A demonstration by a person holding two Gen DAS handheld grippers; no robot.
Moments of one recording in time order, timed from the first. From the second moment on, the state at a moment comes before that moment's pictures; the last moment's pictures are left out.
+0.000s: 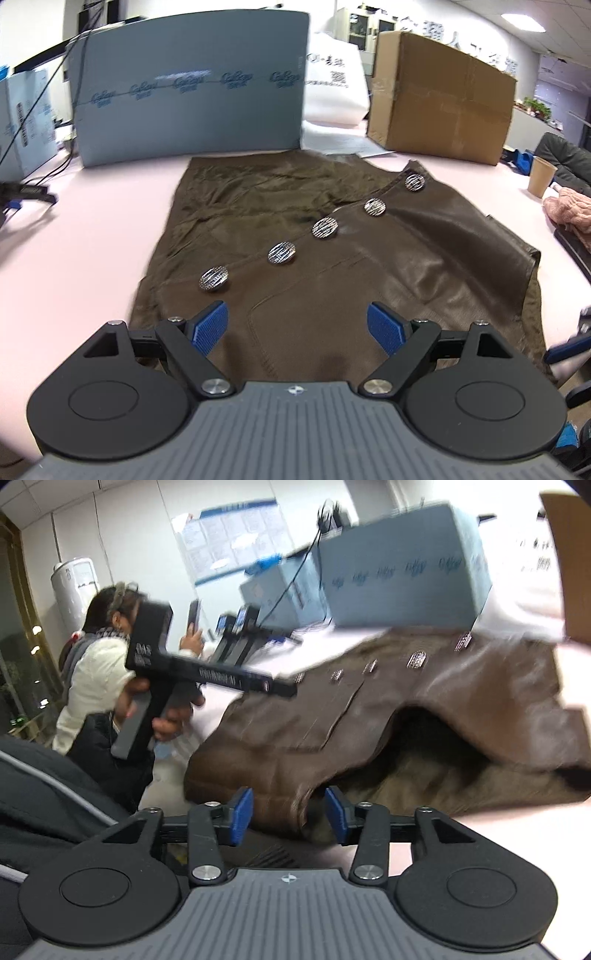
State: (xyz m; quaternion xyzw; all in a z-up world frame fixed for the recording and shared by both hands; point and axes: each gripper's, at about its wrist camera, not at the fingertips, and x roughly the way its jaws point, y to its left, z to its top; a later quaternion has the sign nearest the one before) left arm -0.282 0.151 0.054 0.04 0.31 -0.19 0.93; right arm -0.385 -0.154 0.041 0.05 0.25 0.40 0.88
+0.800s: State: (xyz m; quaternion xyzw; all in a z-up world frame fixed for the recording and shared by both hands) left arm -0.252 0.120 0.014 0.07 0.29 -0.21 0.93; right arm -0.088 -0.225 0.017 0.15 0.36 0.13 0.91
